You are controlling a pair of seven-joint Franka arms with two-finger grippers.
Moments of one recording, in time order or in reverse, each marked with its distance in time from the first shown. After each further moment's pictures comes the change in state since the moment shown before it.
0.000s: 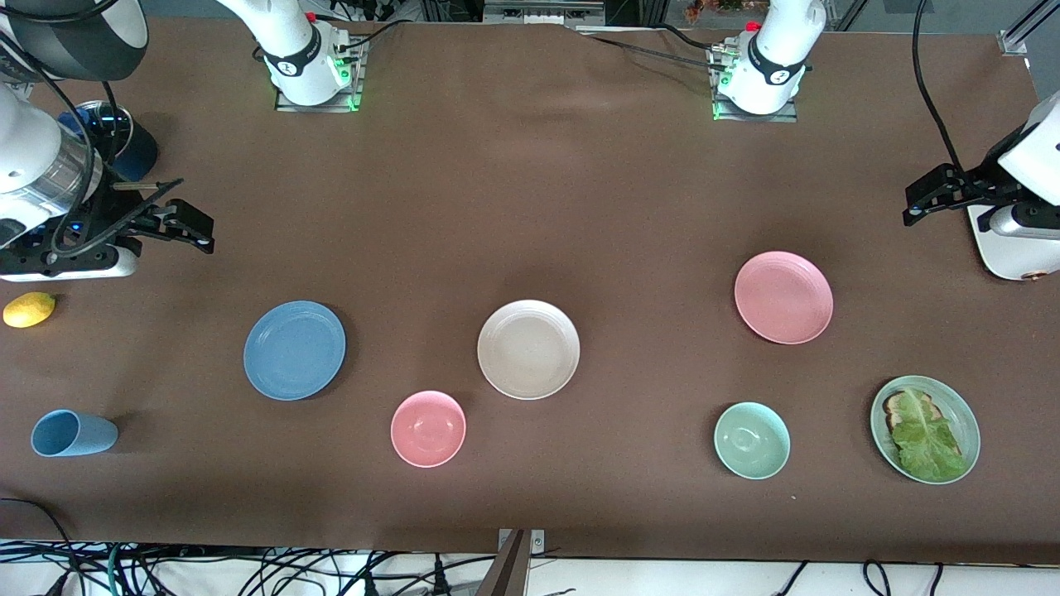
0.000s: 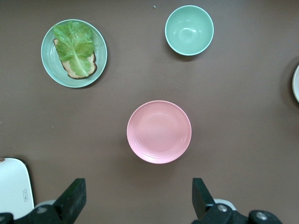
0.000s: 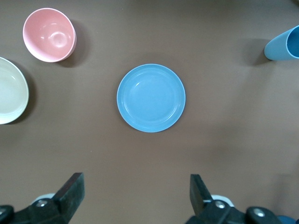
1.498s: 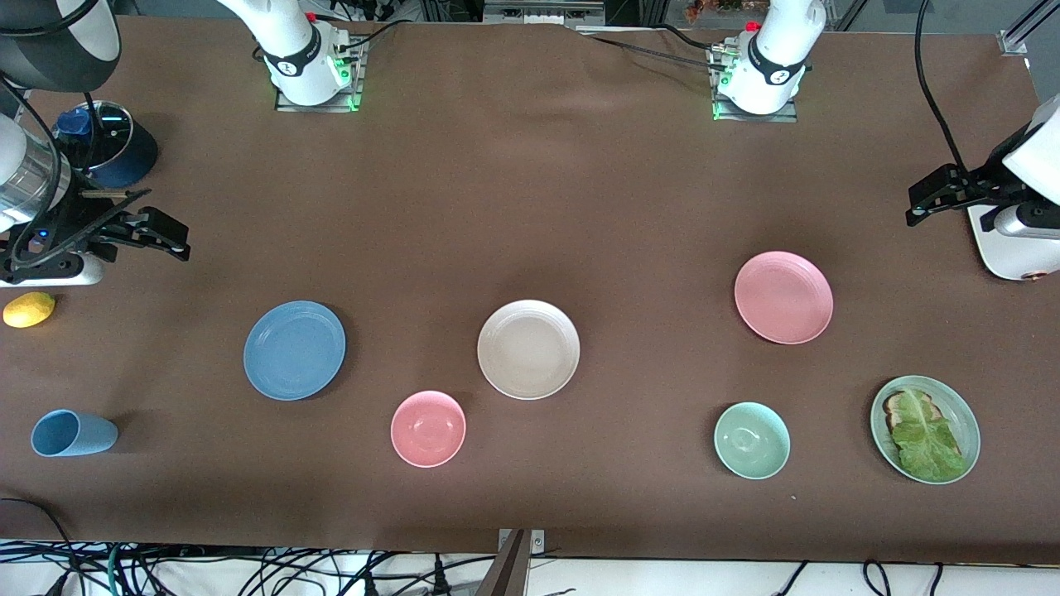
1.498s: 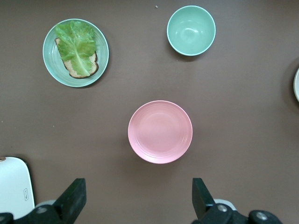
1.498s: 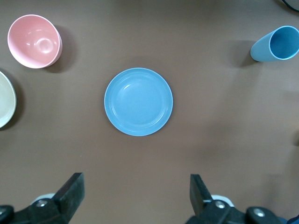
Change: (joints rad) left arm 0.006 0.000 0.001 0.000 0.000 0.000 0.000; right arm -0.016 0.014 -0.044 0.011 0.001 0.010 -0.041
